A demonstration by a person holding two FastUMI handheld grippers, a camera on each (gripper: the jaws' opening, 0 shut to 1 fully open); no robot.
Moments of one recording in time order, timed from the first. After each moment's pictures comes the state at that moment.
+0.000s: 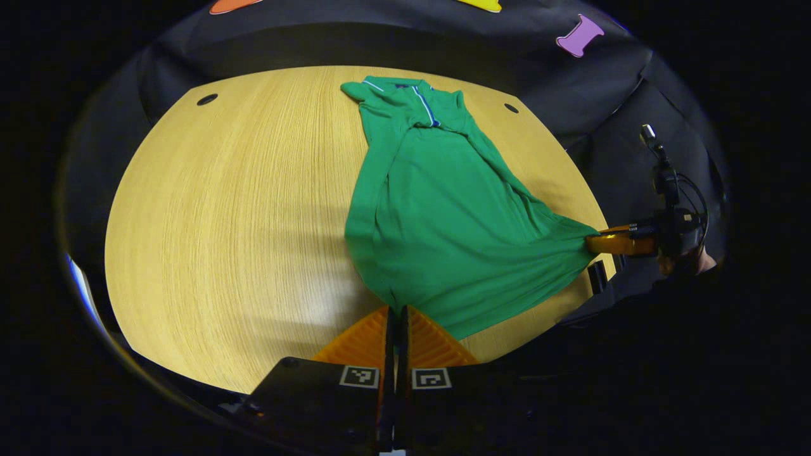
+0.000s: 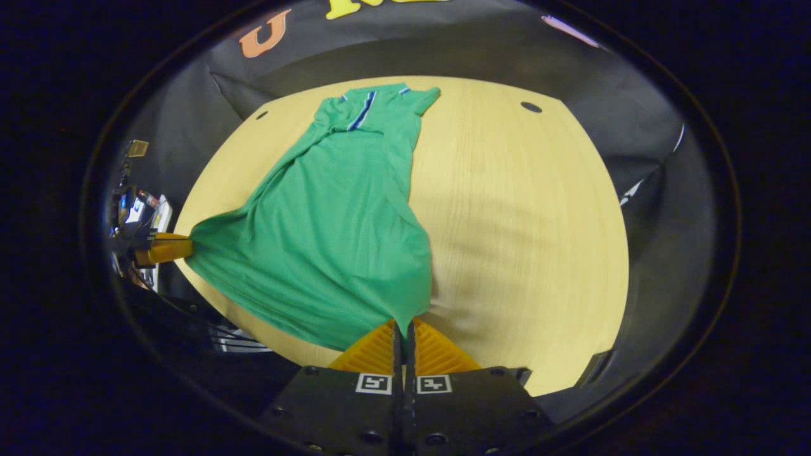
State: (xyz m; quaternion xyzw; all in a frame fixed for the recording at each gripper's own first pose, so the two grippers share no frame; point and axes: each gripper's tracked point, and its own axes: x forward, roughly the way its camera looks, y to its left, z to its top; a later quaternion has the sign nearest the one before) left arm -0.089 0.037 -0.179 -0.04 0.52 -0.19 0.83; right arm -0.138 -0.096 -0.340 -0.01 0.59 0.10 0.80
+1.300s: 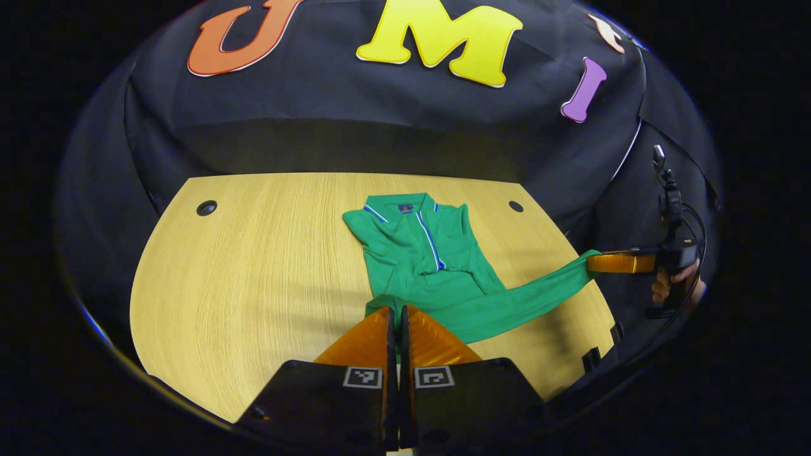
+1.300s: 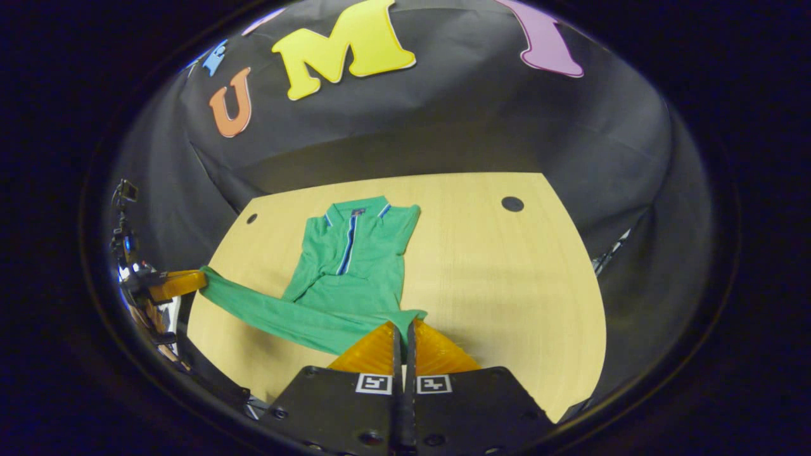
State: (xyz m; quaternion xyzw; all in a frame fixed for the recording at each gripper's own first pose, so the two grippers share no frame) left arm 0.095 0.028 -0.095 -0.07 0.37 -0.16 0.91; right arm 0.037 -0.096 -0.246 0.07 0.45 0.07 0.89
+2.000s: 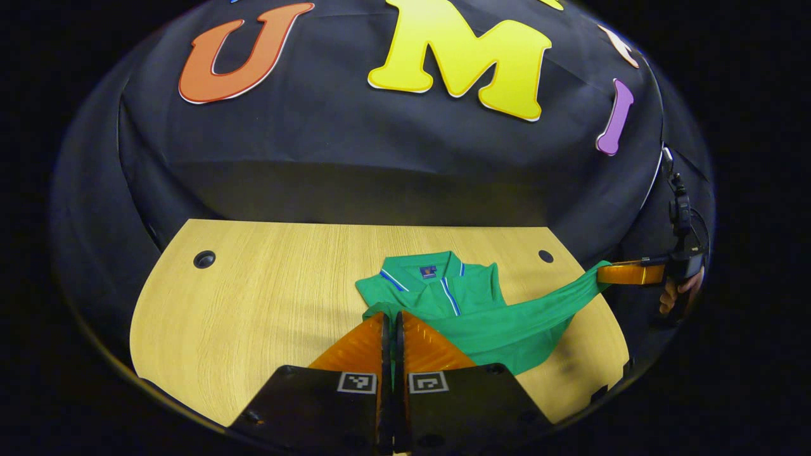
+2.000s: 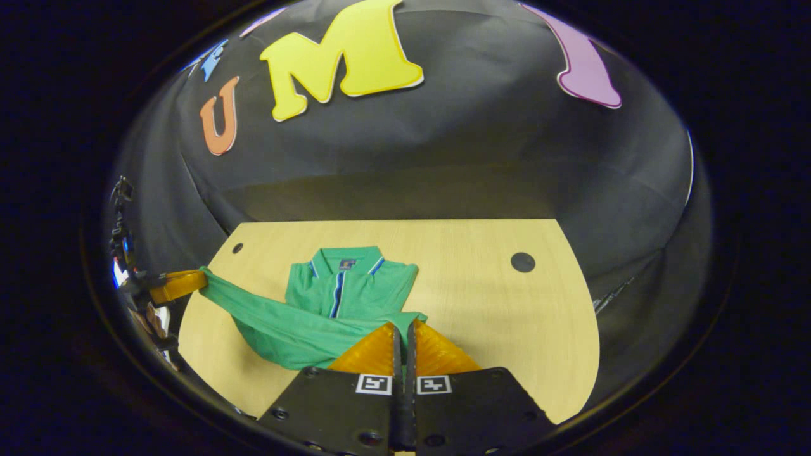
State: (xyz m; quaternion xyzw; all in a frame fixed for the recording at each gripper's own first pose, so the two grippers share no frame) left arm 0.216 0.031 -0.096 -0.06 0.32 -0.11 0.94; right arm 0.163 -0.090 -0.235 0.05 0.41 0.07 0.91
